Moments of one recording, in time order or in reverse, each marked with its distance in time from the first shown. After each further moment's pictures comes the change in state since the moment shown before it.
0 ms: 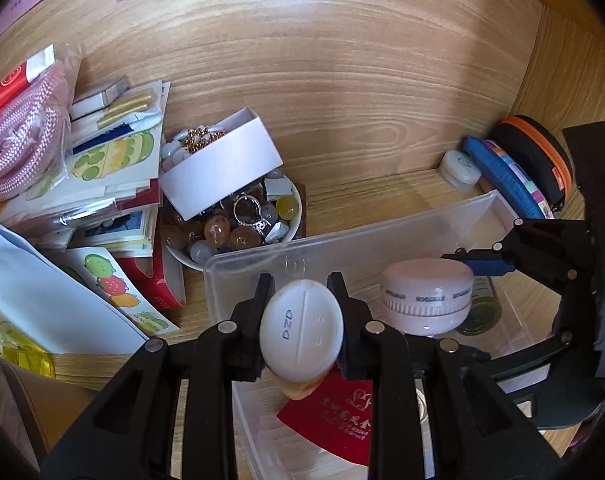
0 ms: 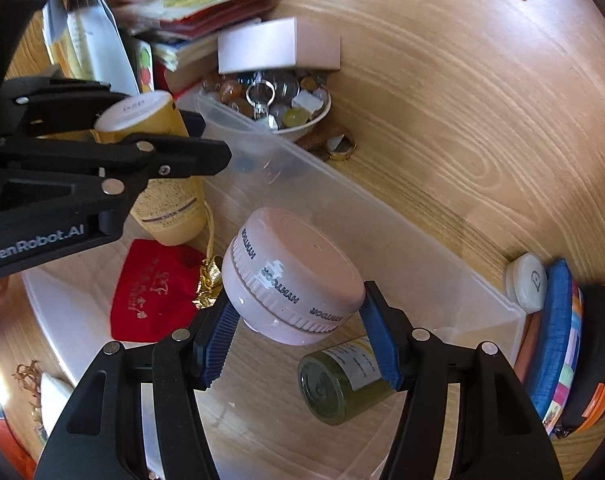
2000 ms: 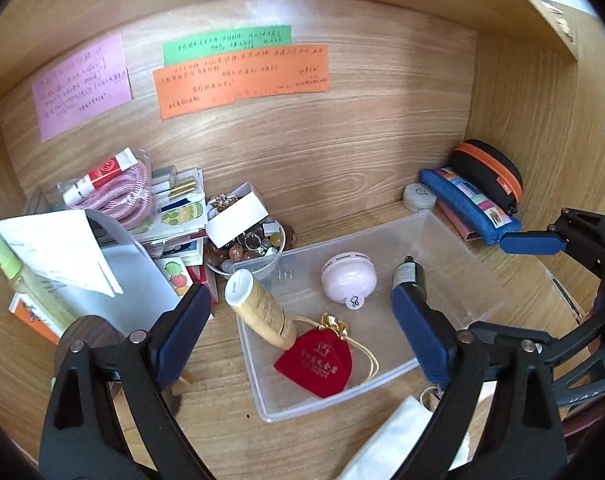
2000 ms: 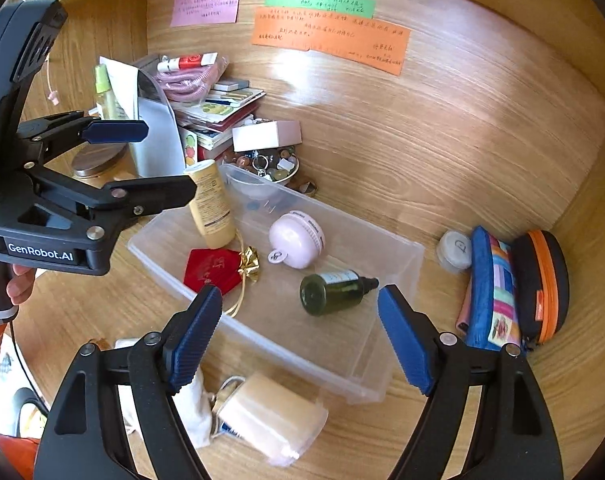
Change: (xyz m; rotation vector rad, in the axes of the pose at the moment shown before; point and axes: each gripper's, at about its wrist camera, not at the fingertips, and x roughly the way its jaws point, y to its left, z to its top) left arm -0.123 -0.045 -0.026 0.096 -0.193 0.088; right arm -0.139 0.016 -0.073 0.140 -0.259 -0.066
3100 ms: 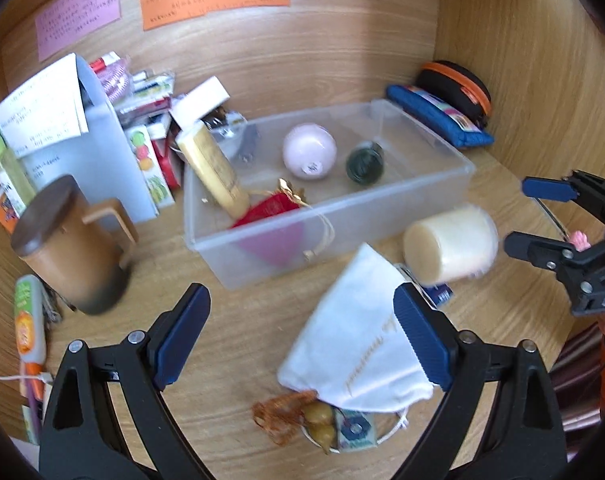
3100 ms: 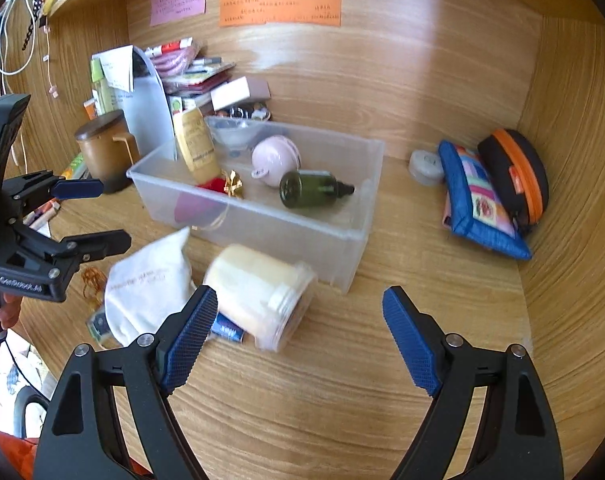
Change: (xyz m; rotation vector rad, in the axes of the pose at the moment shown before) left arm -0.009 -0.035 -0.104 0.013 0.150 -0.068; right arm -0.023 -0.010 -0.106 0.148 -0.007 -0.017
